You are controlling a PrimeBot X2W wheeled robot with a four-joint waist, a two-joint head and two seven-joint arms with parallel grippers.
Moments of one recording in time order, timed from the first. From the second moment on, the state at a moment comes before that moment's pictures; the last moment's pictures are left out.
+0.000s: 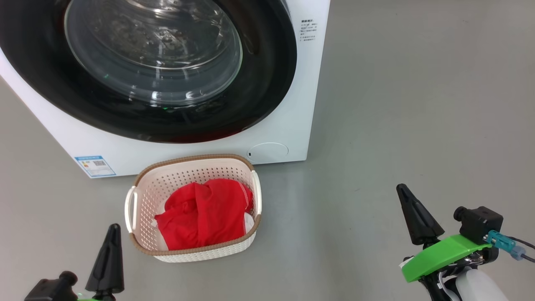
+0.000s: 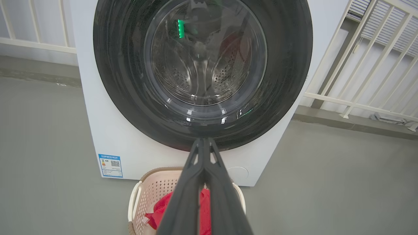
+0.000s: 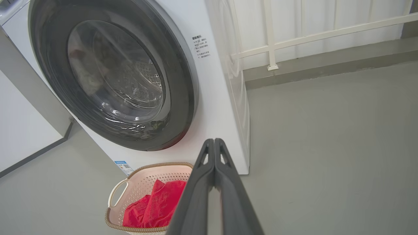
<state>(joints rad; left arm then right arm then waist) 0.01 0.08 -0.04 0.11 -0.38 -0.13 -0.24 -0.21 -0.19 0.15 0.33 0.49 0.13 -0.25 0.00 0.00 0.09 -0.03</state>
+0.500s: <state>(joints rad) 0.01 0.08 -0.04 0.13 -0.54 -0.13 -0.21 -0.20 -0.18 0.13 0.33 0.62 0.13 -0.21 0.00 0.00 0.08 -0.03</state>
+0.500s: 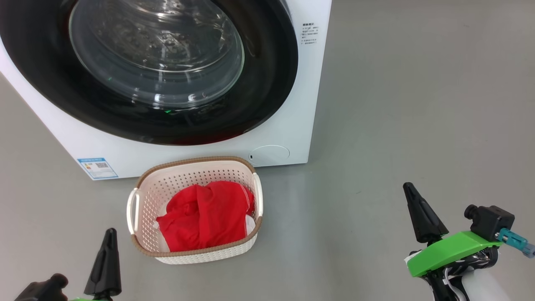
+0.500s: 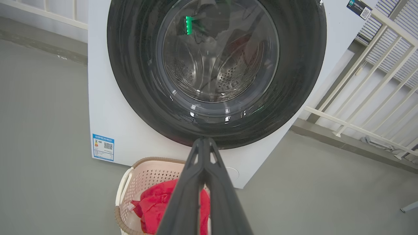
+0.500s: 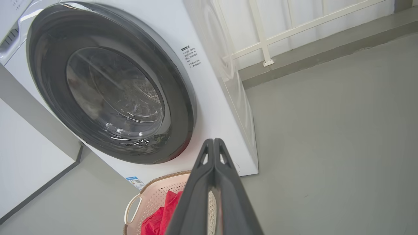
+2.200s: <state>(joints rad) -0.01 0.08 0.00 0.19 -1.06 -0.13 -0.07 -0.16 -0.13 0.02 0.30 1.09 0.13 -0.07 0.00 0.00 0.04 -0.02</state>
